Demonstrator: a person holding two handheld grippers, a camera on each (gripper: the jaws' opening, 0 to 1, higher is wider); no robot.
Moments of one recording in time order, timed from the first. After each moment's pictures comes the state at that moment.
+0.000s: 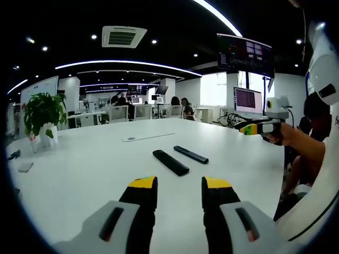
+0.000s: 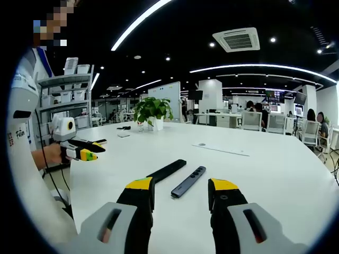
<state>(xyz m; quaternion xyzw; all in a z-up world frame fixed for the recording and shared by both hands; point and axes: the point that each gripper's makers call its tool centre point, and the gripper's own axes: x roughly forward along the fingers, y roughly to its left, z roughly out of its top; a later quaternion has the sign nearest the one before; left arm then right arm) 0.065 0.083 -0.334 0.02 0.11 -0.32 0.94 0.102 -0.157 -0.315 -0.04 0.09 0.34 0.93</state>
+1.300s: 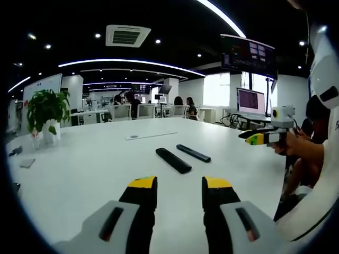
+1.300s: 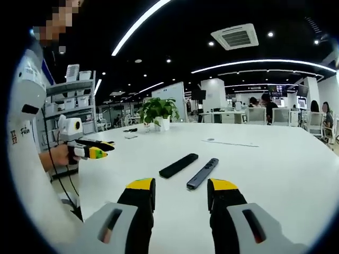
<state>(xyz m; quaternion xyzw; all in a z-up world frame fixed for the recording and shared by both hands) 0.063 0.090 -0.338 0.02 0.11 -0.31 0.94 0.081 -0.138 -0.334 0.00 0.10 0.37 0.92</state>
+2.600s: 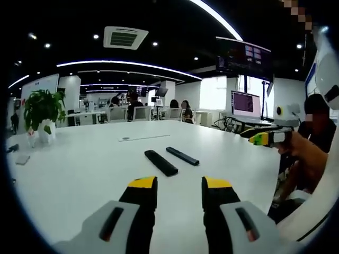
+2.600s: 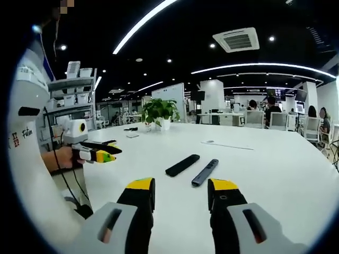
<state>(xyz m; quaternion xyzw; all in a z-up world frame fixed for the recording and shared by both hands) 0.049 0.063 -0.337 -0.01 0.10 -0.32 0.94 0.050 -0.142 -0.320 -0.03 0.10 0.35 0.93</state>
